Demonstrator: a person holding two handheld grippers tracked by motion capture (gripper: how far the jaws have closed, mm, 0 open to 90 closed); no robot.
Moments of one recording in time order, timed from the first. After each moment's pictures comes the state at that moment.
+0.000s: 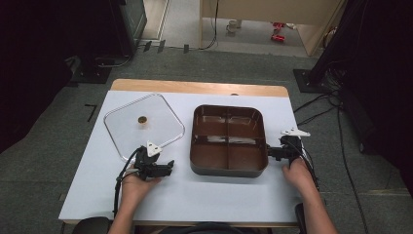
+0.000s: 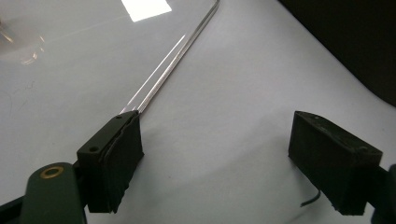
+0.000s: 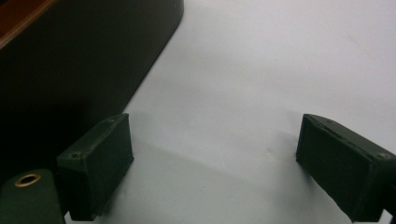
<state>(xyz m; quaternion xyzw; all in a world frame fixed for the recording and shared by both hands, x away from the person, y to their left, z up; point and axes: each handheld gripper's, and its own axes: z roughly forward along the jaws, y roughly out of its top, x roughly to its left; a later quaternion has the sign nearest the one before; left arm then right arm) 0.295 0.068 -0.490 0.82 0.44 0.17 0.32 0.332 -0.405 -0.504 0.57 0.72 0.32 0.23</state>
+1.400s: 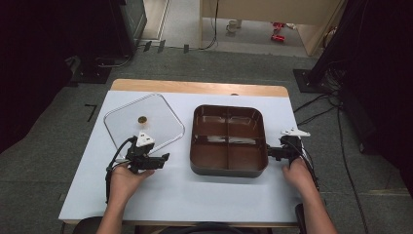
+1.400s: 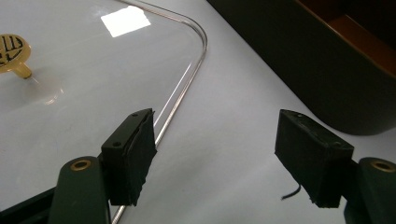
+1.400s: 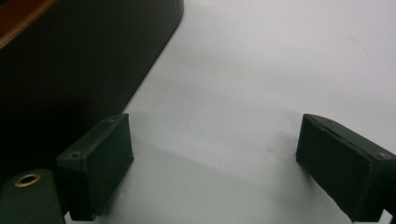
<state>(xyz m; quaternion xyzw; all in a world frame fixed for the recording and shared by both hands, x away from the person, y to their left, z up) 0.307 0.088 -0.449 0.82 0.43 0.14 0.36 0.332 -0.405 -0.504 0.57 0.72 0.32 0.23</state>
